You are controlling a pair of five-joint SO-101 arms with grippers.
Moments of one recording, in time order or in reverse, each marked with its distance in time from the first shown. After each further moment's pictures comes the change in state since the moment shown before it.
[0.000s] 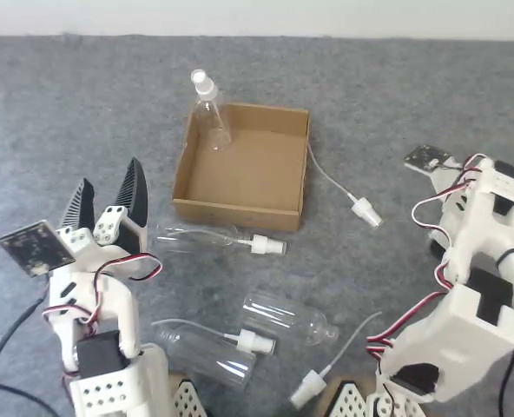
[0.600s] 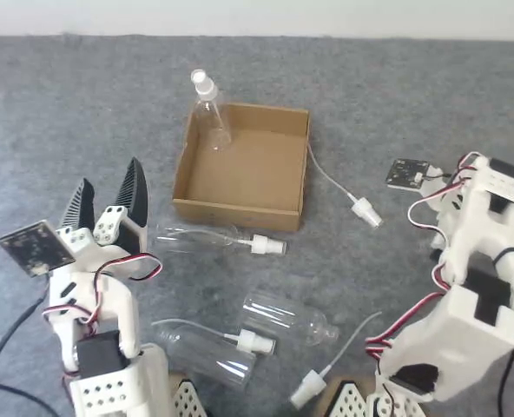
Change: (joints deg) left arm 0.0 0.0 0.0 0.0 0.0; right arm -1.1 -0.4 0.3 0.8 22.2
